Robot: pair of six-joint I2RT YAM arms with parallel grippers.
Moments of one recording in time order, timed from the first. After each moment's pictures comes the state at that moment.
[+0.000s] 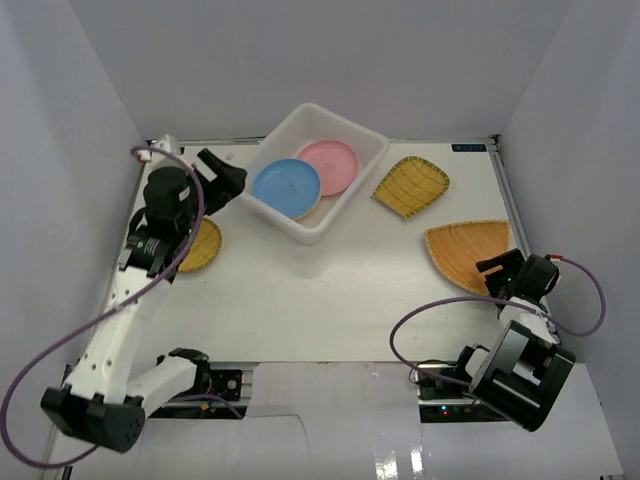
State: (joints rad) left arm -0.27 1.08 1.20 -0.38 -0.09 -0.70; right arm -0.55 1.08 0.33 0.04 -0.21 0.62
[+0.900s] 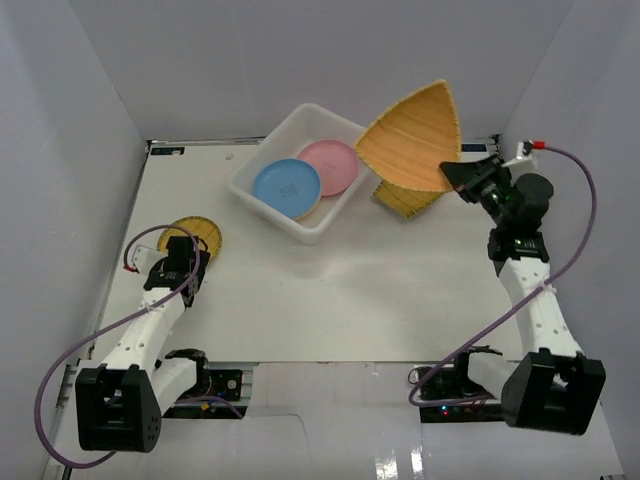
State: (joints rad) left arm -0.07 0.97 0.55 -0.54 -0.48 -1.21; right arm -0.17 1.02 0.78 0.24 -0.47 0.88
